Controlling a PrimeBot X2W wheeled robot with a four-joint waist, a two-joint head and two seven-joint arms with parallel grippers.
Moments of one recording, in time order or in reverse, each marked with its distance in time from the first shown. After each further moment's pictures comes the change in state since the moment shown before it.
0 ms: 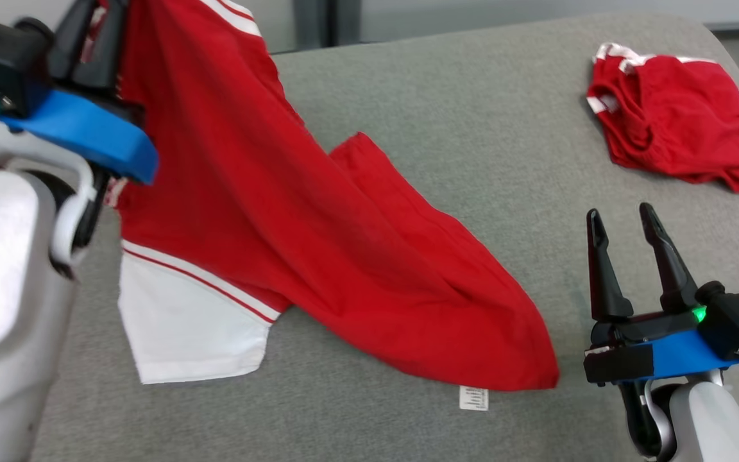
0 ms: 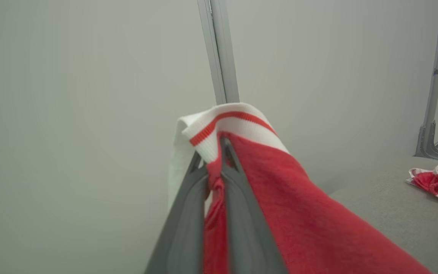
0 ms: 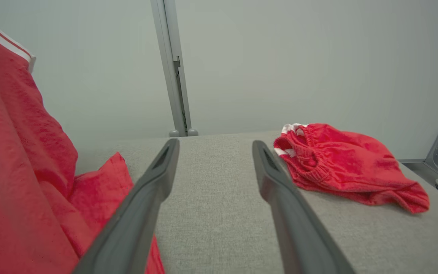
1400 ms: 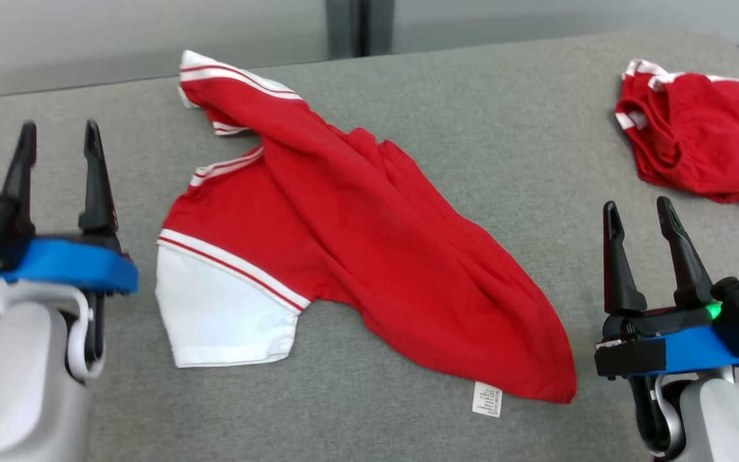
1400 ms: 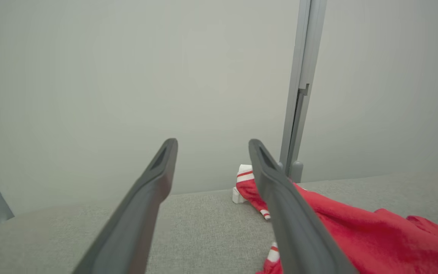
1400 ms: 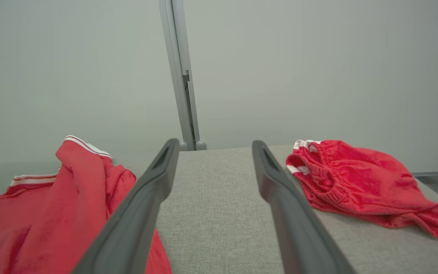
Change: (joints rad) left arm 0.272 -0.081 0.196 0.186 -0.016 0.056 -0.266; right arm -0.010 0.004 -0.036 -0.006 -0.004 0.000 0.000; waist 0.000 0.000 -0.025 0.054
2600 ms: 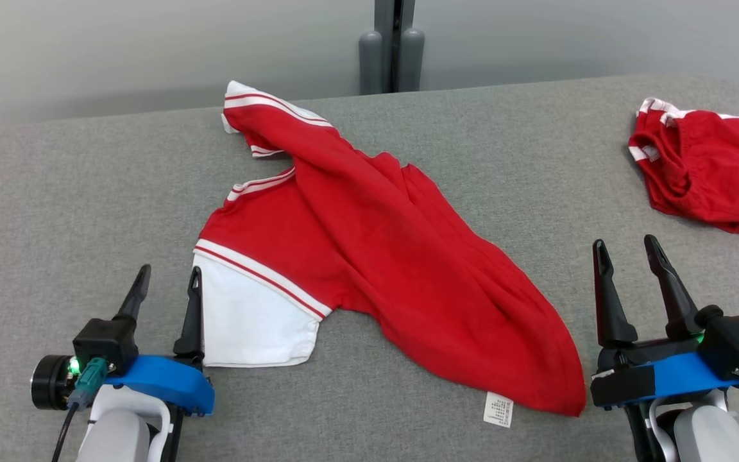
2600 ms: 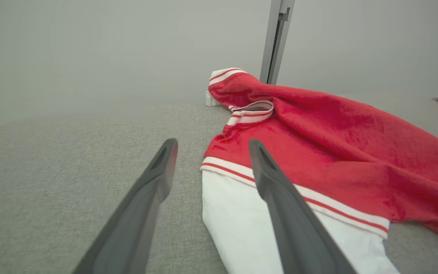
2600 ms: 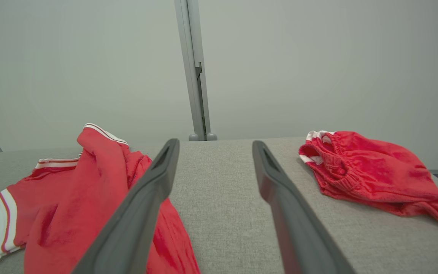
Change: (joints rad) left arm 0.258 -0.157 0.025 0.050 0.136 -0.084 0.000; right arm 0.062 -0.009 0.011 0.044 -0.010 0.000 0.000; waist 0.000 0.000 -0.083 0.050
